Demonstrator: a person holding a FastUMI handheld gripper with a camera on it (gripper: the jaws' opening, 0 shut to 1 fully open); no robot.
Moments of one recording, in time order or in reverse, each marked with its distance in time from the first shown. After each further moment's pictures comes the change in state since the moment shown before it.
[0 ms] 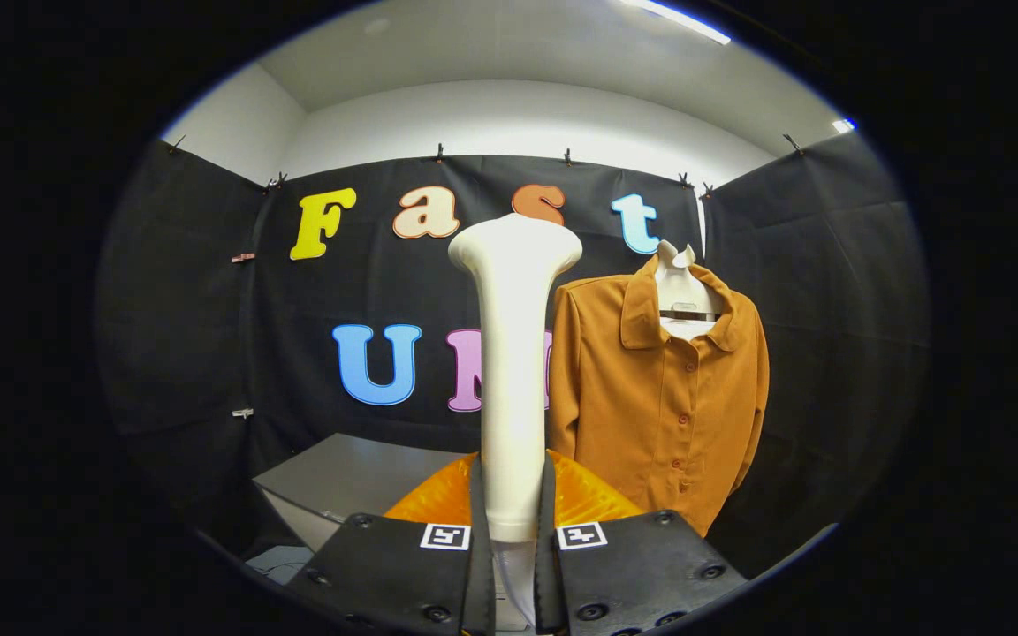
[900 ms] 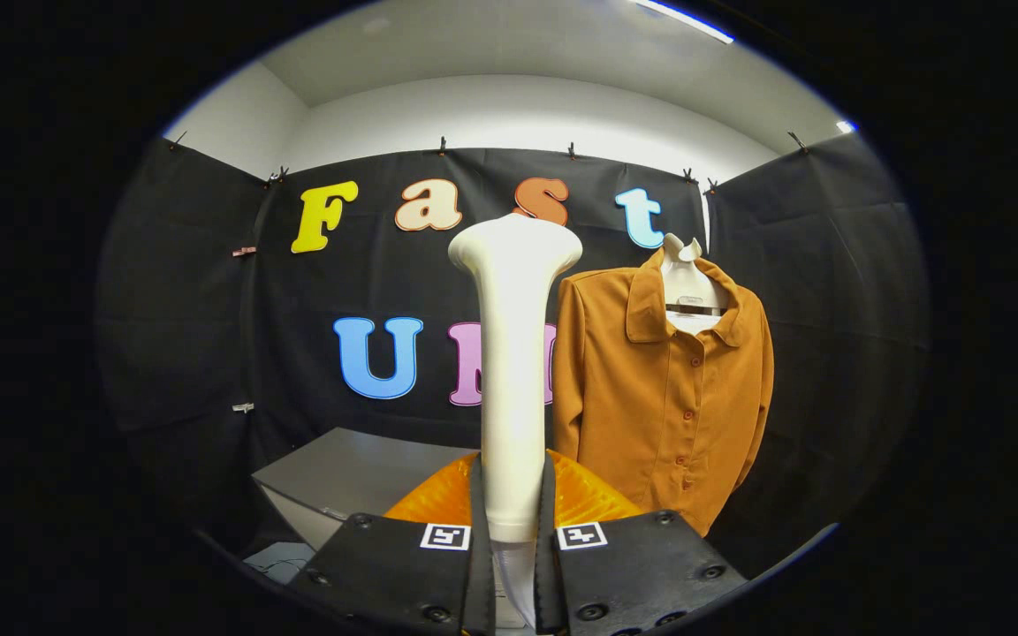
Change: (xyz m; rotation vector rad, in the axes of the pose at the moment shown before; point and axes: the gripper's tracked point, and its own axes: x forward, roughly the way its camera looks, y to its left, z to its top) arm 0.006 0.001 -0.008 -0.006 0.027 0.002
